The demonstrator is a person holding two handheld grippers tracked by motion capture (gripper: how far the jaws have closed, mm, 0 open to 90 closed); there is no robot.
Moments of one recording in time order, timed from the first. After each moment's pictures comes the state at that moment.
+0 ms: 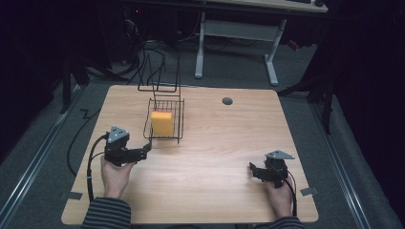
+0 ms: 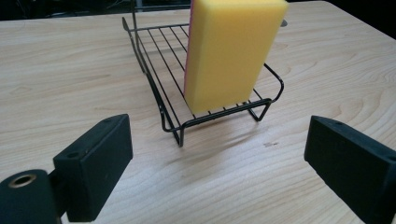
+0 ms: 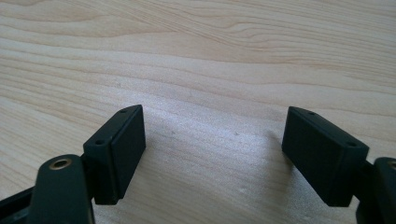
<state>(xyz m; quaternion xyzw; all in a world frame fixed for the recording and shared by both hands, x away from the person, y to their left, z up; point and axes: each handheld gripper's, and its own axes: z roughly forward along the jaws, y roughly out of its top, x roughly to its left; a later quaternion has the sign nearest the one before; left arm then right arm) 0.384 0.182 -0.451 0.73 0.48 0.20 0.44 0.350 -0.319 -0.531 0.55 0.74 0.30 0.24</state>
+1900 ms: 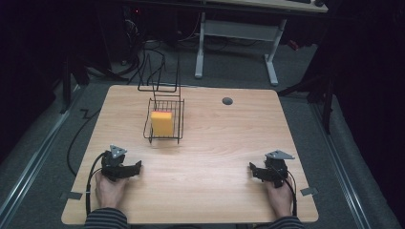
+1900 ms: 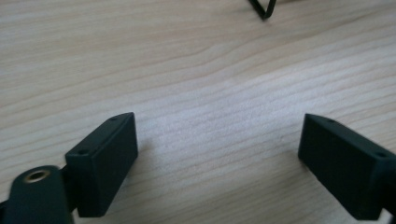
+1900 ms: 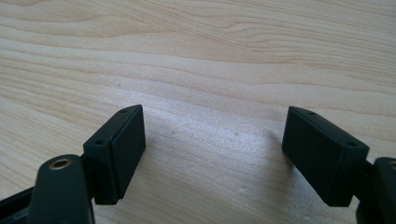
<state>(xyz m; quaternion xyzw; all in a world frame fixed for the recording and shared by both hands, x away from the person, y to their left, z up) 0.381 0.207 -0.538 0.75 0.52 0.22 0.33 0.350 -0.319 -0.531 0.55 0.74 0.30 0.24</state>
